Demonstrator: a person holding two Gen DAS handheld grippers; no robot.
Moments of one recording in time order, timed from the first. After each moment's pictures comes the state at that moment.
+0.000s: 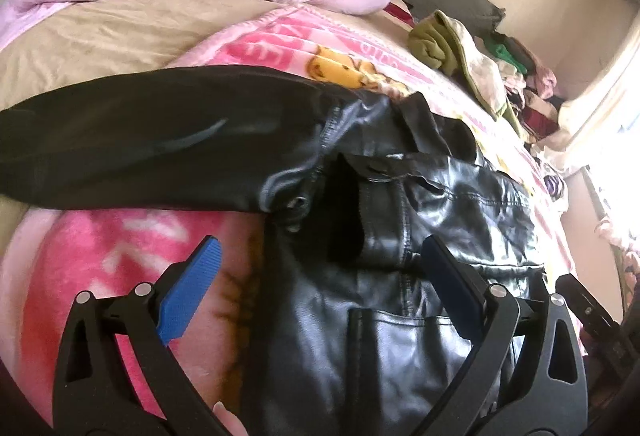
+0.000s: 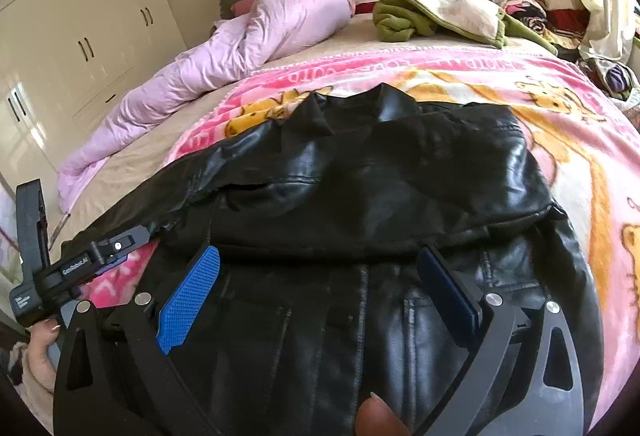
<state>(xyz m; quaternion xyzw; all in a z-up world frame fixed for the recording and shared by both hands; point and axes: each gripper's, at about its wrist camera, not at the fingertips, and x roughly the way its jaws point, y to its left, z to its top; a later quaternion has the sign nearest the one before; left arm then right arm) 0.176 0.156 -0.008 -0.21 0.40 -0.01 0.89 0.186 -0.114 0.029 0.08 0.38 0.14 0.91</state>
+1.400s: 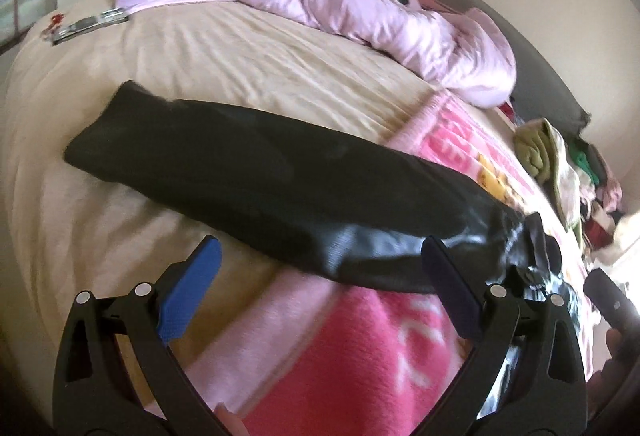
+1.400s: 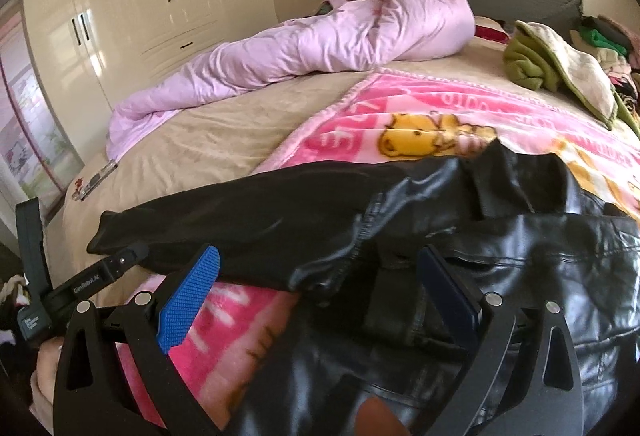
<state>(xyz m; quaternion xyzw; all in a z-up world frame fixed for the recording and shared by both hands) 0.115 0.333 -0.018 -0.29 0.33 0.18 0.88 0.224 0.090 0.051 -0.02 0.37 0.28 0.89</state>
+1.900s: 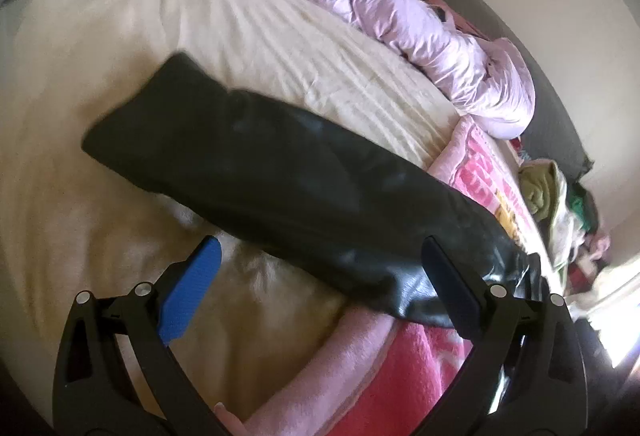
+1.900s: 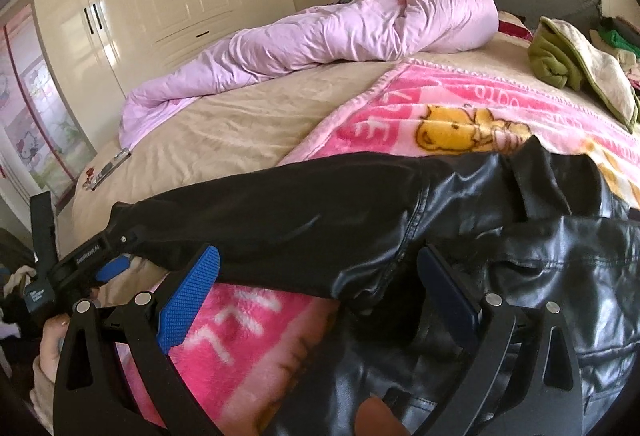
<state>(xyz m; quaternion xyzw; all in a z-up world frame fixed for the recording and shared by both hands) 0.109 0.392 -0.046 -0.38 0.33 0.19 0.84 0.225 0.121 0.037 -0.02 0.38 0.30 0.87</state>
